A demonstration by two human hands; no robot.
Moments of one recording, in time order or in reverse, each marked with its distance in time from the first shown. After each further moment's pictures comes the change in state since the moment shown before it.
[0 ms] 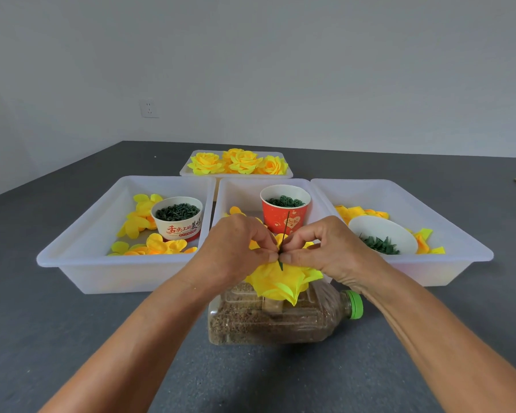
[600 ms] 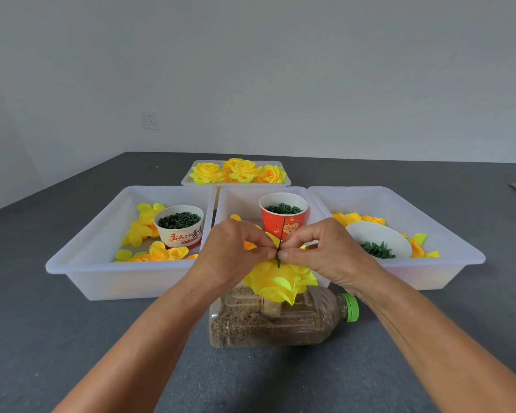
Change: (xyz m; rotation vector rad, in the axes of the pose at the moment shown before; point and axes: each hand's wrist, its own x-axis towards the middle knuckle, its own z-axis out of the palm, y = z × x) left_hand -0.003 0.003 0.001 -0.104 0.117 -0.021; right_hand -0.006 -0.008 -0.001 -0.004 0.081 -0.019
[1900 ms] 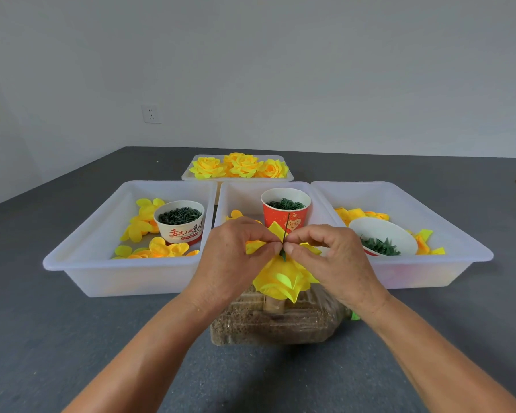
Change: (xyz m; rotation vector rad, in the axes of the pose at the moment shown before) left_hand -0.008 -0.006 0.010 -0.009 0.162 0.157; right_hand -0.010 0.022 0.014 -0.022 0.260 -0.217
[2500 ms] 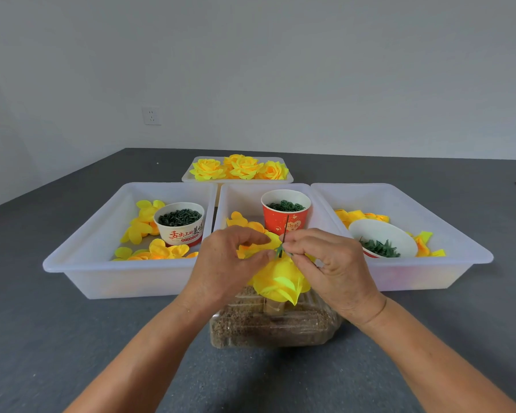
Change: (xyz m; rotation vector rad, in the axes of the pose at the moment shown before) left_hand -0.004 -0.016 0.000 -0.080 -0.025 -0.216; right_hand 0.000 0.007 0.005 -0.262 0.113 -0.555
